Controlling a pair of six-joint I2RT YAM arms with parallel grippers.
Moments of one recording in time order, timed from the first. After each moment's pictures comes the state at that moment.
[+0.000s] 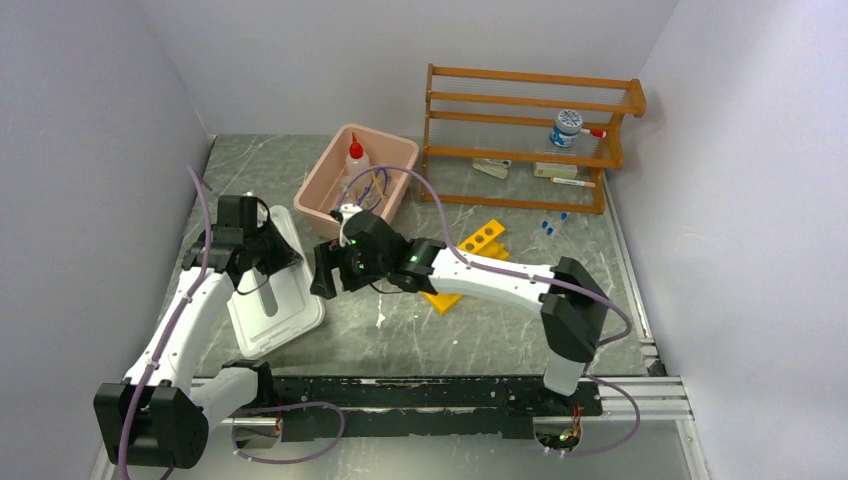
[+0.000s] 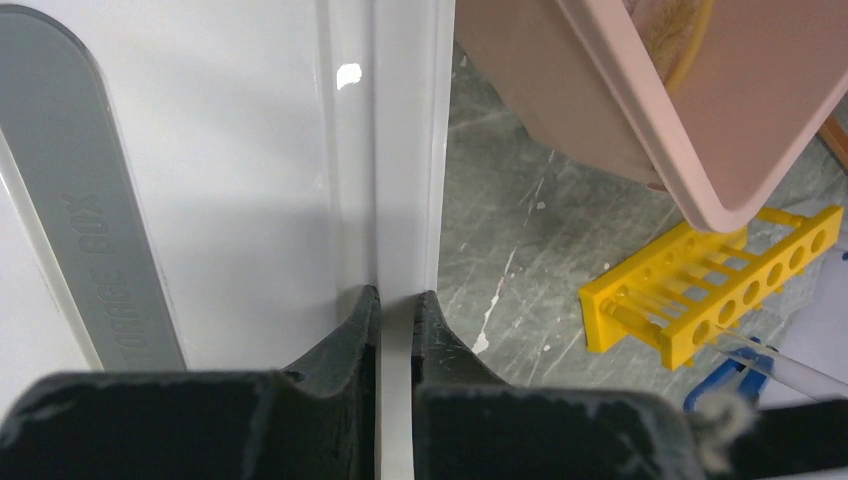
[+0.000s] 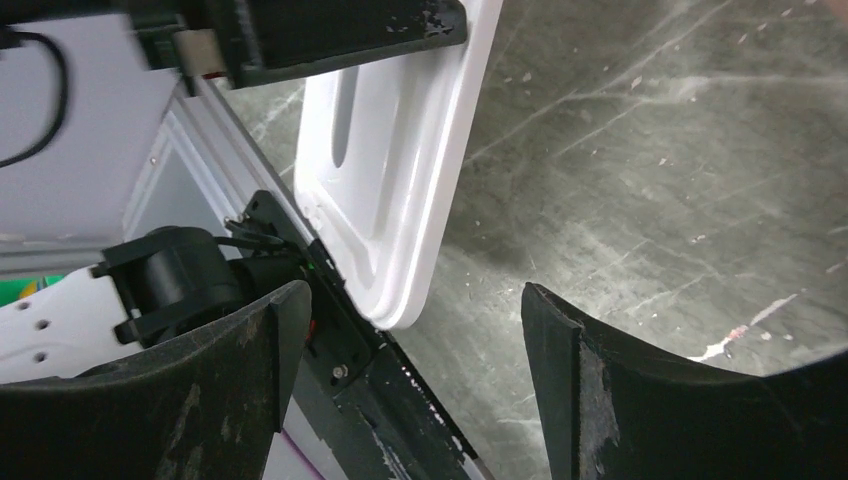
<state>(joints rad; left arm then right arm) -0.08 1.04 0.85 -0.69 0.14 -0.64 1.10 1.79 1.38 -0.19 -0.11 0.60</state>
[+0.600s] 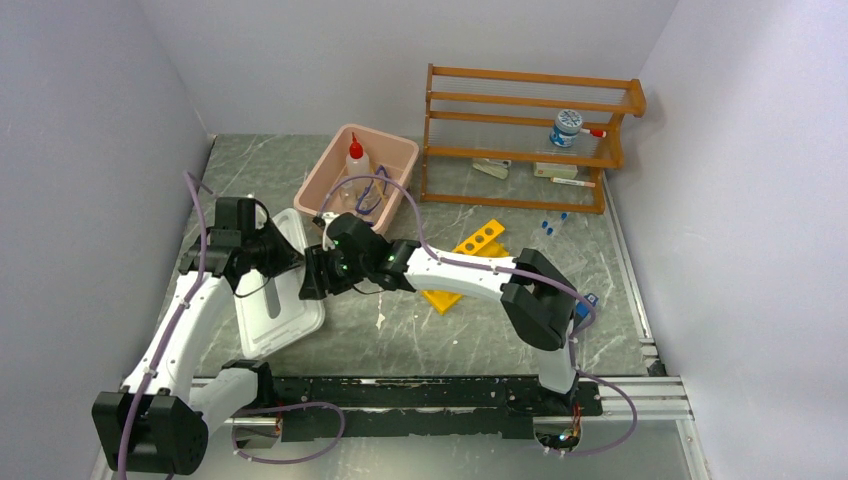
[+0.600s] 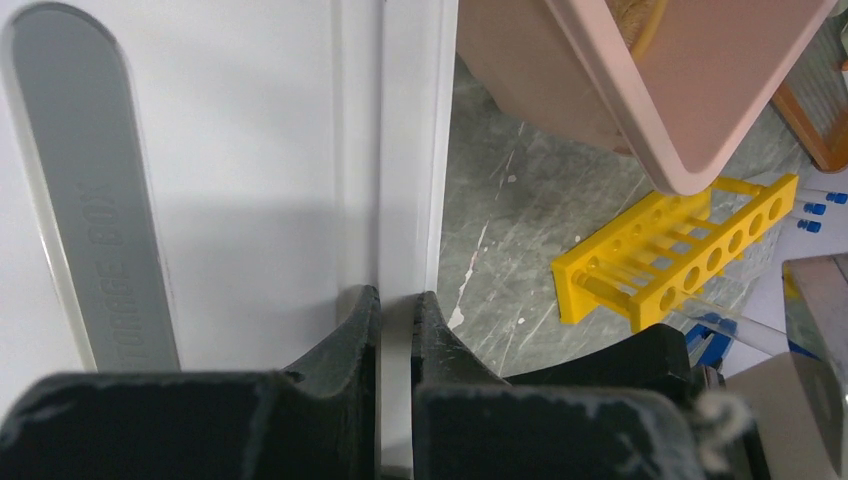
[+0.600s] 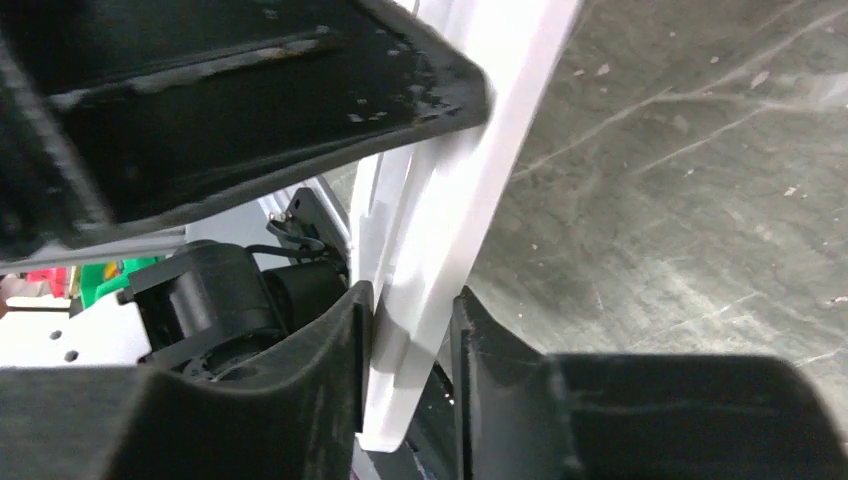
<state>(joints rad) -0.07 1.01 0.85 -0.71 0.21 -0.67 1.10 1.94 1.46 -0.11 -0.27 0.68</state>
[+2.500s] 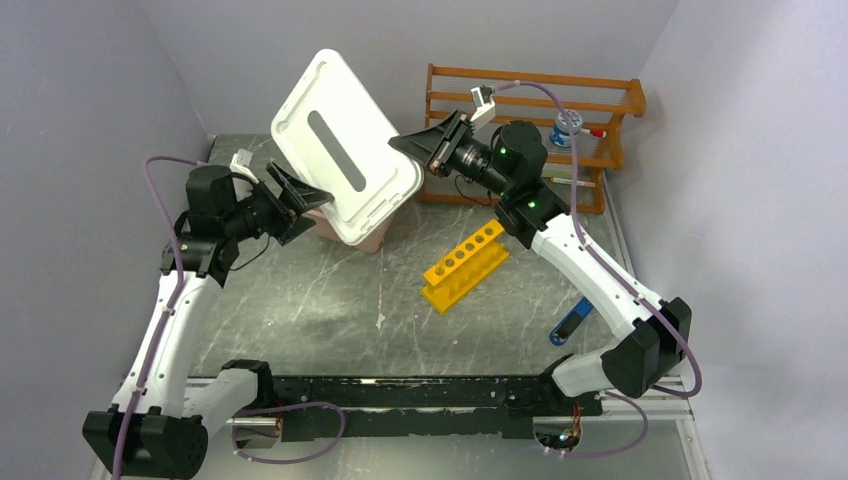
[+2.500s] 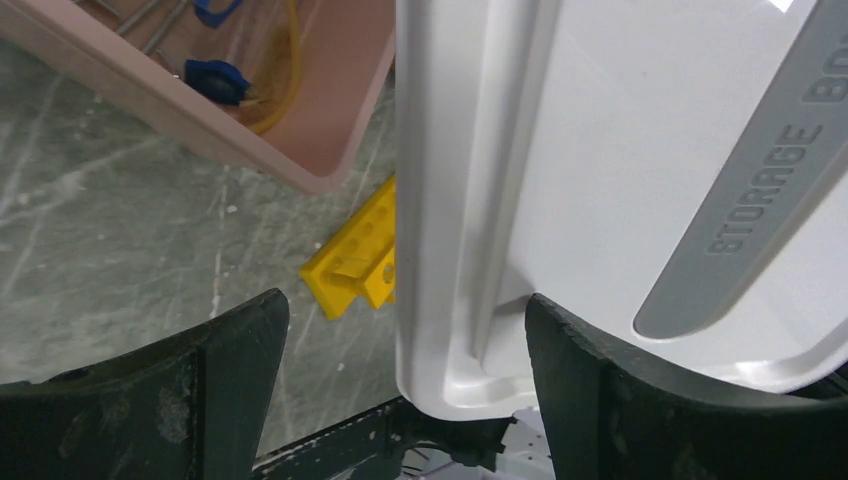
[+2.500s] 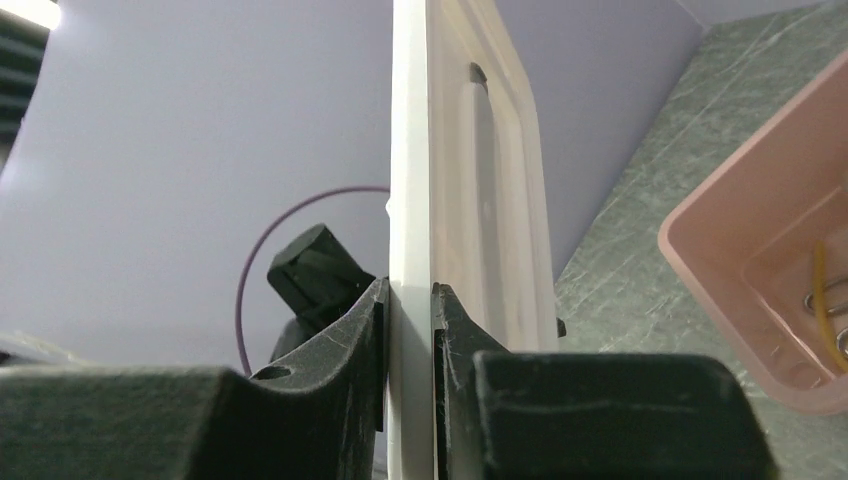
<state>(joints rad) -0.08 0.99 1.06 -0.54 0.50 -0.93 0.60 1.40 1.37 0.16 -0.41 1.06</state>
